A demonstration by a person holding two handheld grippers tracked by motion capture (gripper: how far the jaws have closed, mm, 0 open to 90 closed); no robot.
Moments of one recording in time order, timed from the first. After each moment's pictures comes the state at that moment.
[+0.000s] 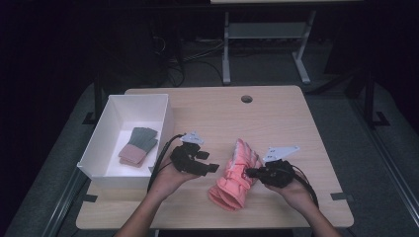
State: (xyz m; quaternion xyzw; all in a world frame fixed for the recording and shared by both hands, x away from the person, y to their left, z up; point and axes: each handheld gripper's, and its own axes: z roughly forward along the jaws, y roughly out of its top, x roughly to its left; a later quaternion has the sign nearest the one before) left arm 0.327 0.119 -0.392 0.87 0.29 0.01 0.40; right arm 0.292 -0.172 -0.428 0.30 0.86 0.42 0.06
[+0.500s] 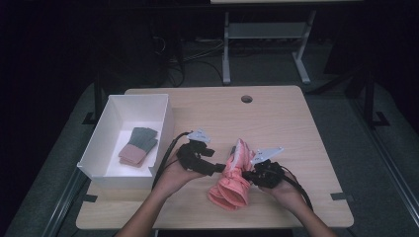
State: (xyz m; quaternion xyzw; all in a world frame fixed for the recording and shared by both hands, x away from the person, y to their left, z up) left arm 0.333 0.097 -0.386 0.87 0.27 0.00 0.41; right arm 0.300 -0.150 -0.445 0.30 0.88 0.36 0.06
